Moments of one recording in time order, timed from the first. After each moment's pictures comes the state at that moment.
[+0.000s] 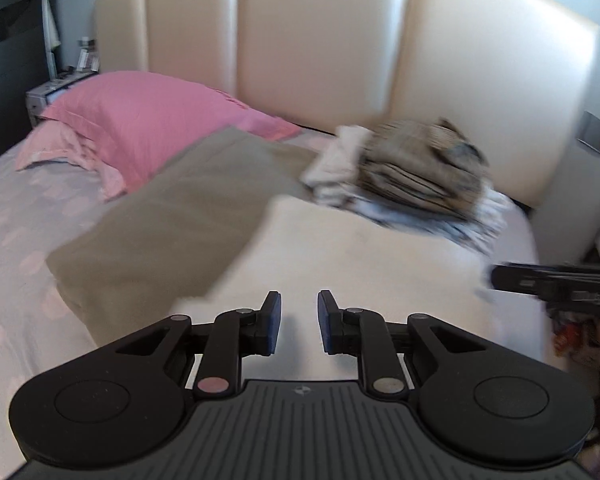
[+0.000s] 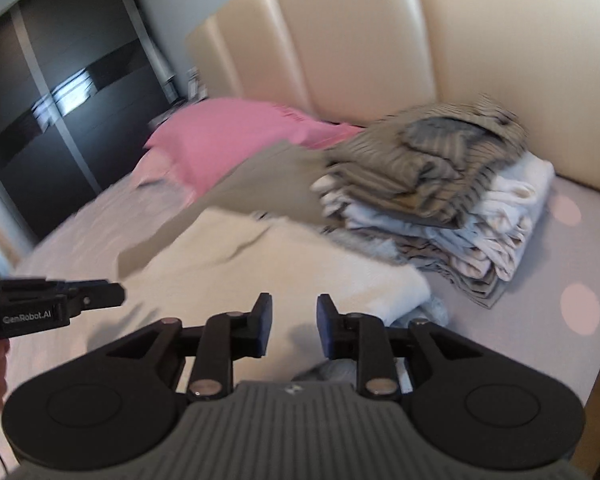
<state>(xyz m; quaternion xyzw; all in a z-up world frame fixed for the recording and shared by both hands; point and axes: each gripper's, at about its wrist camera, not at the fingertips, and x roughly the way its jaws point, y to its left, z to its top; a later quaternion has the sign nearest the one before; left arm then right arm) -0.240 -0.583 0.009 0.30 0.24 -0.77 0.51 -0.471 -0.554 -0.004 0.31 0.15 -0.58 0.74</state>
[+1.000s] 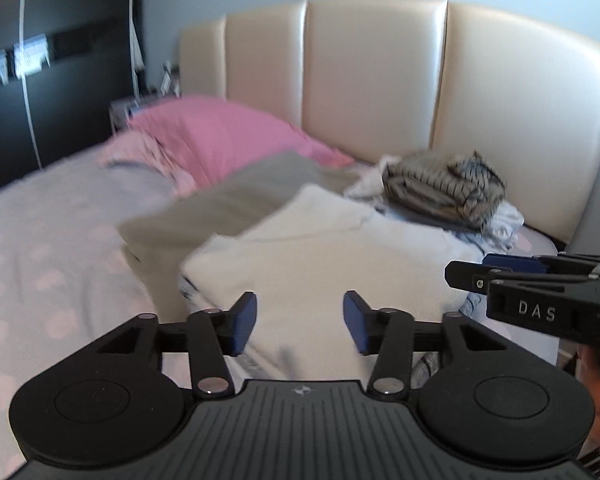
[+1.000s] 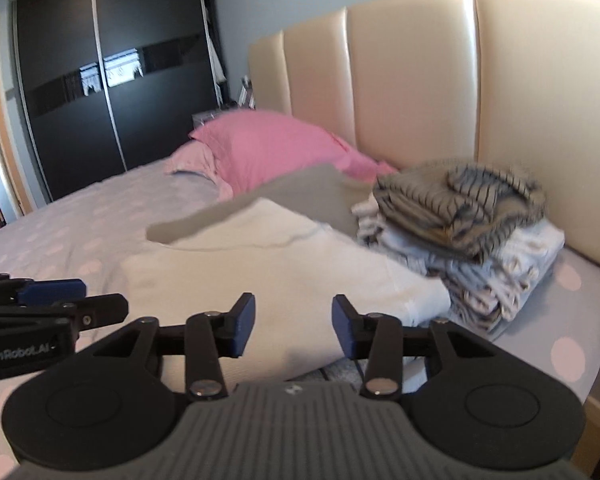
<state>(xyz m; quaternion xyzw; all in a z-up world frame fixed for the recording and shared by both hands) -0.247 -0.468 0.017 0.21 0.19 -0.70 0.65 -0.441 -0.496 0.006 0.20 0.16 -0.57 0.78</state>
